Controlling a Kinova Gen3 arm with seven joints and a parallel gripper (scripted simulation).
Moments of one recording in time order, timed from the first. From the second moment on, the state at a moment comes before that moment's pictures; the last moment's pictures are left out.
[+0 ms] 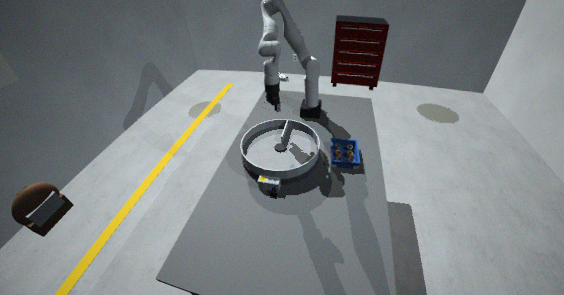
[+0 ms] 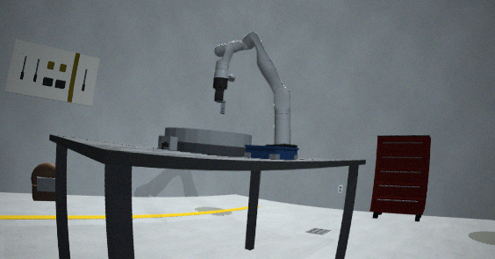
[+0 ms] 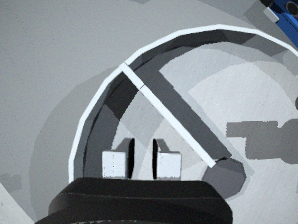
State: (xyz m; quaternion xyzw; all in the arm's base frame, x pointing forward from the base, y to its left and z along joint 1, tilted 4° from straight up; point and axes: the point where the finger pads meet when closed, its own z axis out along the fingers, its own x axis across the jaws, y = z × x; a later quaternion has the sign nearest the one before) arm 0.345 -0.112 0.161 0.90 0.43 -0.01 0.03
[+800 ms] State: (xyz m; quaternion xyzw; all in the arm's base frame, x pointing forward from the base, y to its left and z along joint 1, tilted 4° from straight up) arm 0.346 -0.082 0.154 0.91 0.42 -0.01 0.03
